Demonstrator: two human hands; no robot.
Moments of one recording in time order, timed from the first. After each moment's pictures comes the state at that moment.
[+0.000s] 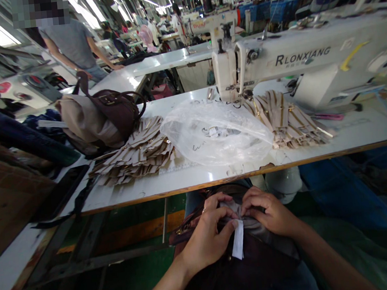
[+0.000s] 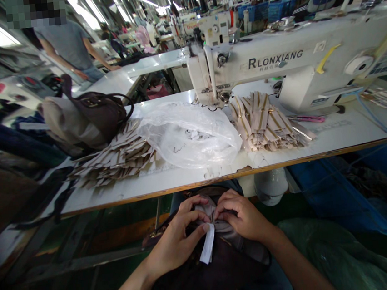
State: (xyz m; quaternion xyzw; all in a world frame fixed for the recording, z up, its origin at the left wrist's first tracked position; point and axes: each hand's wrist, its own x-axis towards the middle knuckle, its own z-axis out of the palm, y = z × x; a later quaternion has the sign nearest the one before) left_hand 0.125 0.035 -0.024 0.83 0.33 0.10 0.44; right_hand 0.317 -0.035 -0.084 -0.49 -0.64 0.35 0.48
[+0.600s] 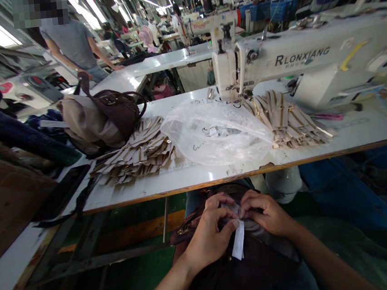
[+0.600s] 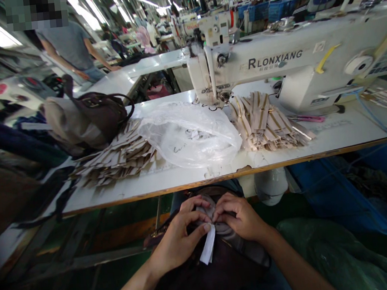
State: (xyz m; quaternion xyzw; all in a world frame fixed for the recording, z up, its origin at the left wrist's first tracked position) left_hand 0.128 0.034 -0.034 0.82 0.34 0.12 0.44; right_hand 0.309 -0.036 -0.095 -0.48 -0.61 0.38 0.51
